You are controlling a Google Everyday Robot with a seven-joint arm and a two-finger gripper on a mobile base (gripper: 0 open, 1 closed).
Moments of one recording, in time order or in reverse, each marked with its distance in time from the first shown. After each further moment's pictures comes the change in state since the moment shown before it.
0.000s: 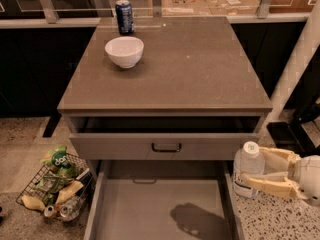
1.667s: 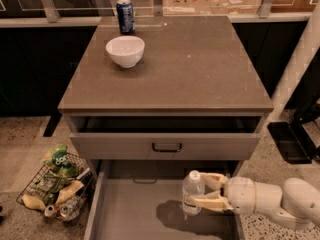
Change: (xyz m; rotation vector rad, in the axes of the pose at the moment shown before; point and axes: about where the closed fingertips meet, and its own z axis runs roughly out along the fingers) arm 0.139 0.026 0.140 -0.239 -0.126 0.107
